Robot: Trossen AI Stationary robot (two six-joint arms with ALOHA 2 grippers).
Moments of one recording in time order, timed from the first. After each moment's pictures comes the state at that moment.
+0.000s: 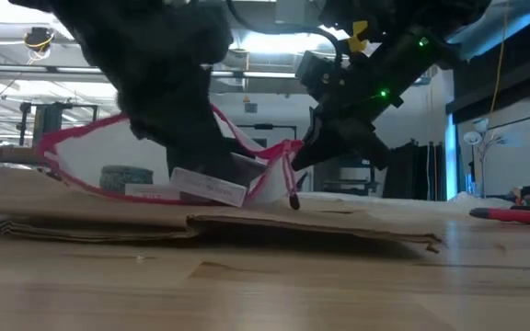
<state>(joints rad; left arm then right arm) -0.44 1.76 0.99 -0.18 -0.52 -0.73 0.14 1.74 0.92 0.01 0.42 -0.38</state>
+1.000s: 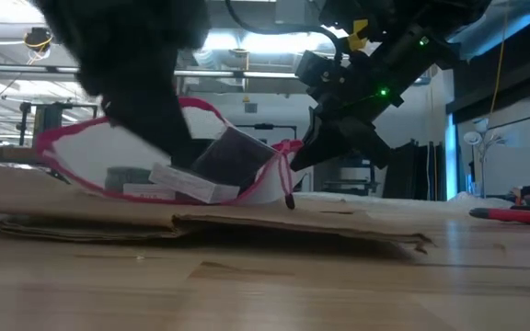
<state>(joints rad) -0.49 1.72 1.01 -0.31 -0.46 -0.80 0.14 1.74 0.92 0.01 0.41 -0.36</state>
